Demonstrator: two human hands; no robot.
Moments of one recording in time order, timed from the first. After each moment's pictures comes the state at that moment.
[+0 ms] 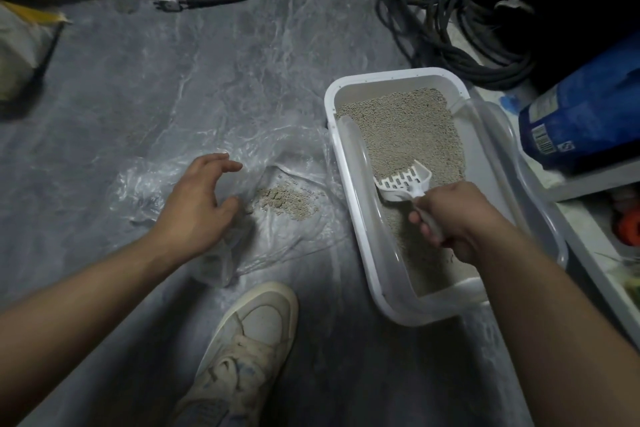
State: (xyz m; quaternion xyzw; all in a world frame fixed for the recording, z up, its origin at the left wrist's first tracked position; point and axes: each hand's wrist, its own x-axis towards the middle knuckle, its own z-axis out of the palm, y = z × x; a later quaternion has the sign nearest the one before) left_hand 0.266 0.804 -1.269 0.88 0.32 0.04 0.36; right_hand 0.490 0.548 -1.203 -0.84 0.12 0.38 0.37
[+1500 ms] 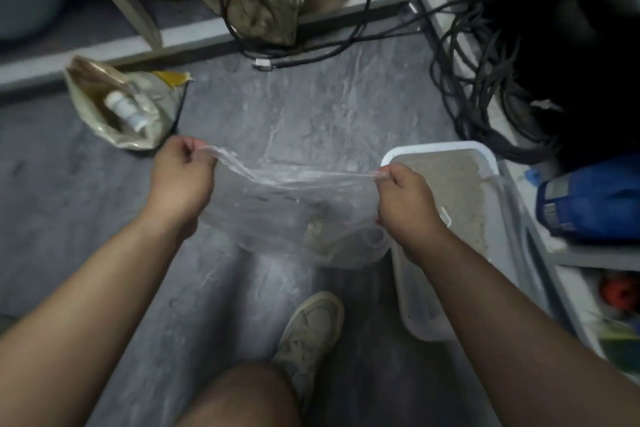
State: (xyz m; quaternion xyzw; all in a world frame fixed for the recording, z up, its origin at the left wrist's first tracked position) left_hand 0.253 0.940 -1.071 0.60 0.59 0.21 0.49; right_hand 0.443 0.727 -1.046 -0.86 -0.12 0.32 0.38
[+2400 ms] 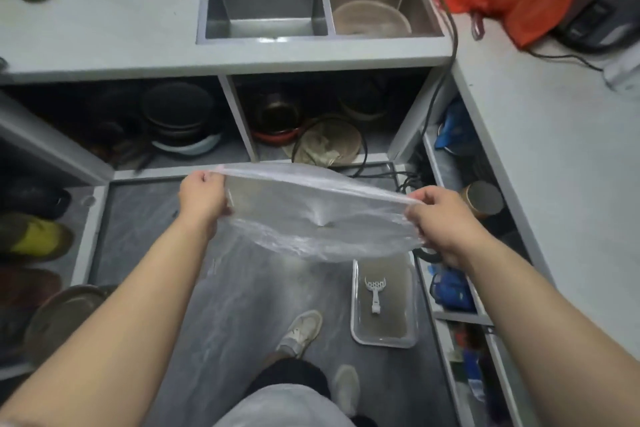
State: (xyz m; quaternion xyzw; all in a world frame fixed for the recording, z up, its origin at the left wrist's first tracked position) left_hand 0.208 0.924 -0.482 0.48 0.68 0.27 0.49; right_hand 0.480 0.701 -0.417 -0.84 -0.18 0.38 0.33
